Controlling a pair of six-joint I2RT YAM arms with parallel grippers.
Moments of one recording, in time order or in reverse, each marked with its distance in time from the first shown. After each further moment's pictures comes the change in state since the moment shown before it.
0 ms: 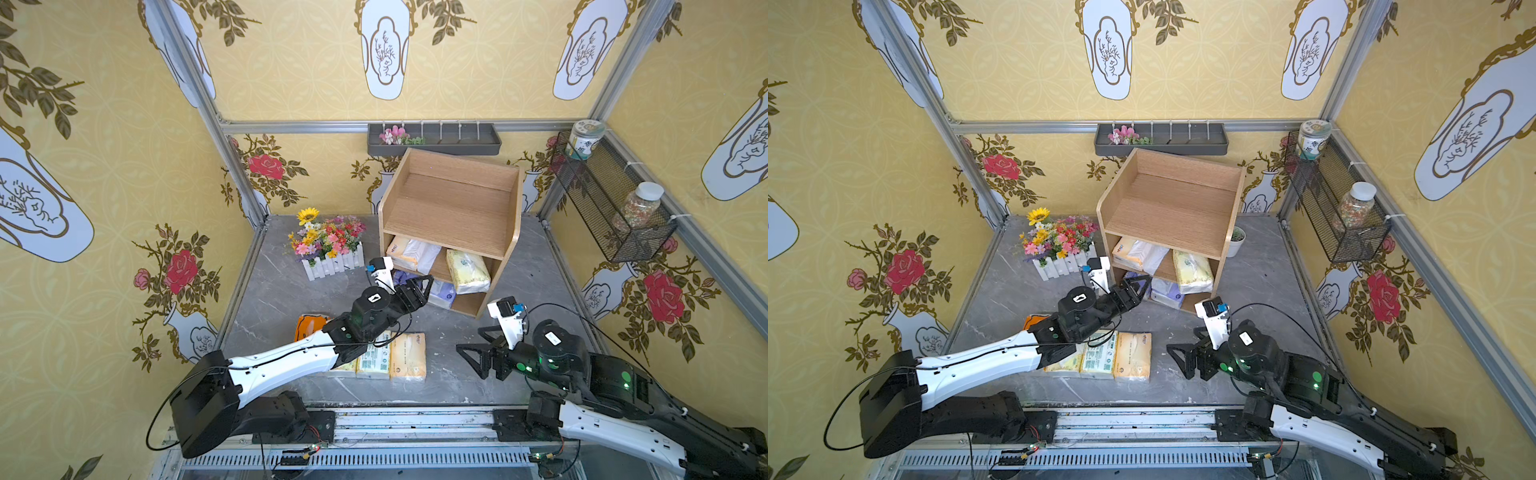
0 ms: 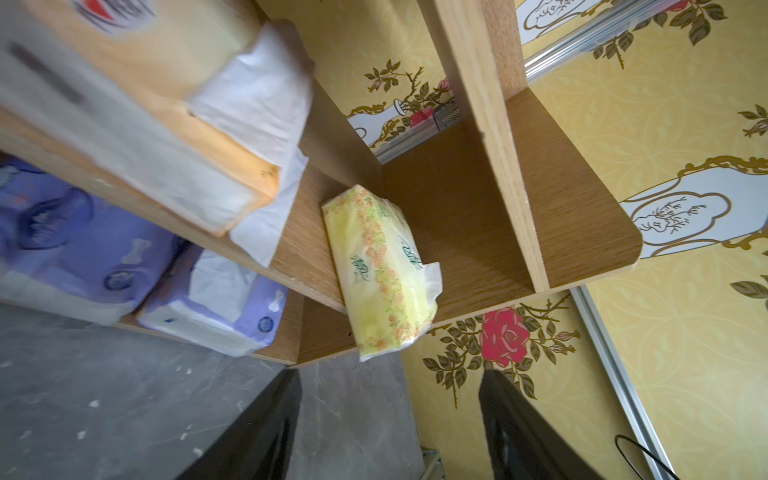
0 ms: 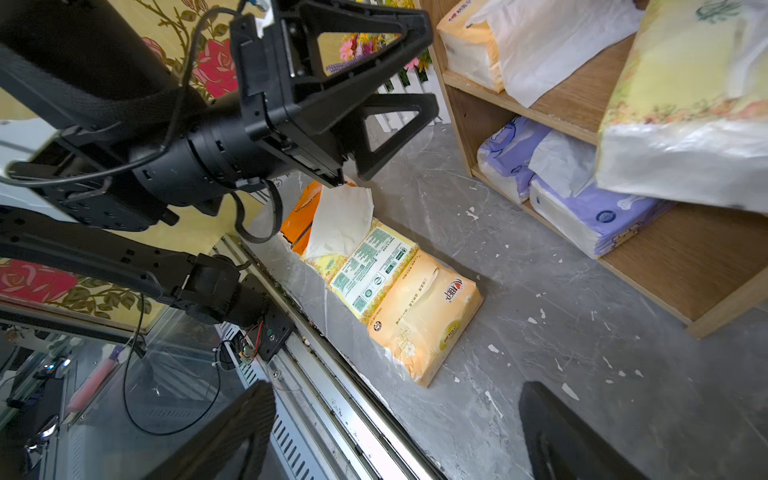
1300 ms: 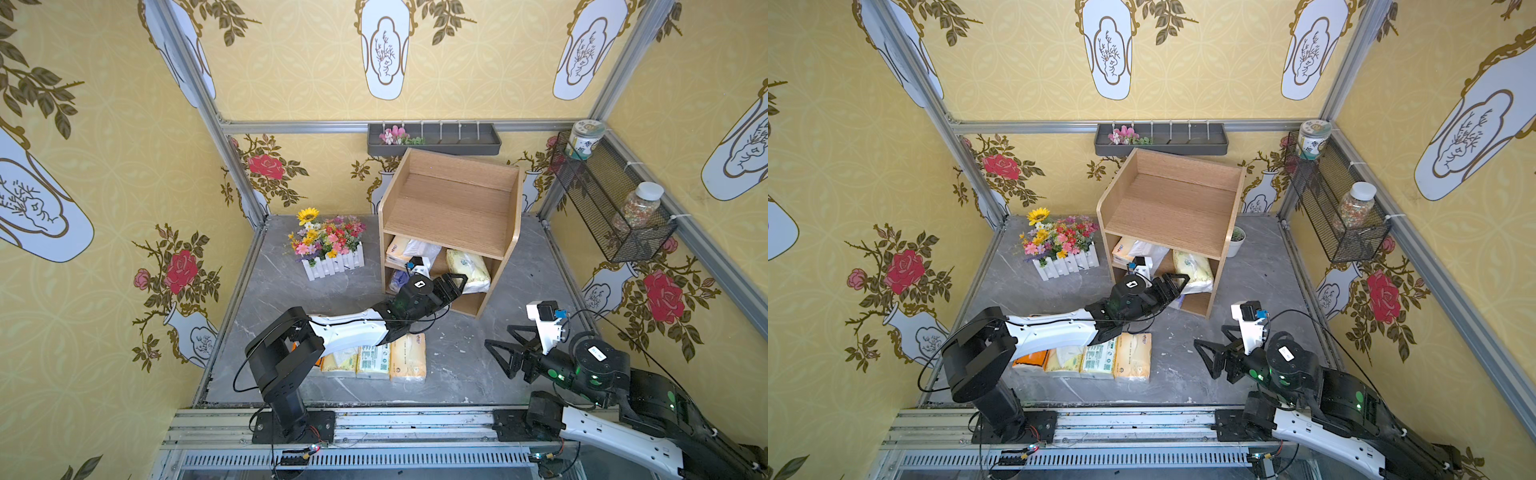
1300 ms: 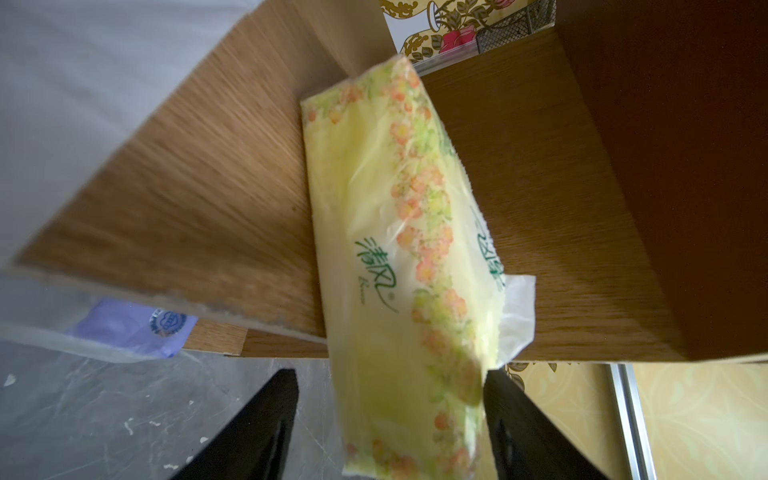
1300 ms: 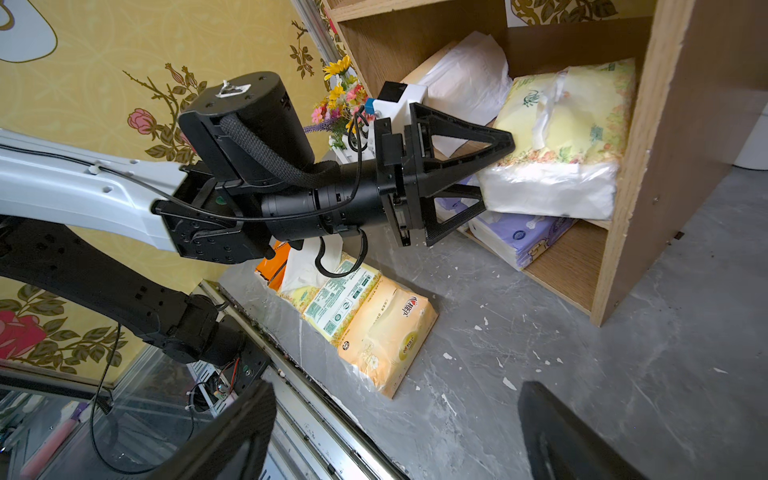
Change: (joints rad) left arm -0.006 0.415 0.224 0.102 0.132 -0.204; right arm -0.002 -0.169 0.023 -0.135 0.147 0.005
